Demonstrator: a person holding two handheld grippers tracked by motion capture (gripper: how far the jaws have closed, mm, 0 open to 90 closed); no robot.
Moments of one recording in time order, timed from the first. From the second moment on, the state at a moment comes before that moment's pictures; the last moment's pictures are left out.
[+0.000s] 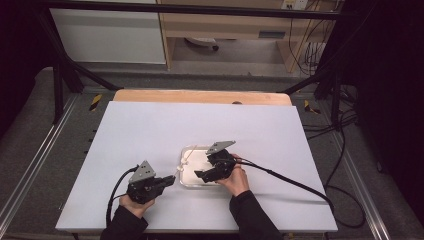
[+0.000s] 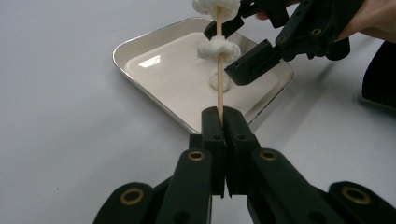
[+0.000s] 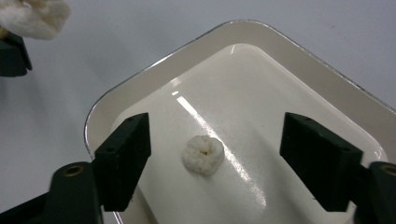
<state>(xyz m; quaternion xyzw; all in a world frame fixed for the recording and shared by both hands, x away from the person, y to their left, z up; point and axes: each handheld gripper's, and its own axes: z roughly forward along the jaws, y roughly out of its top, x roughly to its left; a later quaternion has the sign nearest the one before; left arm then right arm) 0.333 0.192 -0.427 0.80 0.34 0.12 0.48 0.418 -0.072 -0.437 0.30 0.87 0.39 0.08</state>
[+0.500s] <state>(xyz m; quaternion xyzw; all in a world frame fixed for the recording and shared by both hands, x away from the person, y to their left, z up) 0.334 0.191 -0.428 0.81 0.33 0.12 0.48 0.417 -0.068 -0.447 0.27 0.88 0.38 0.08</state>
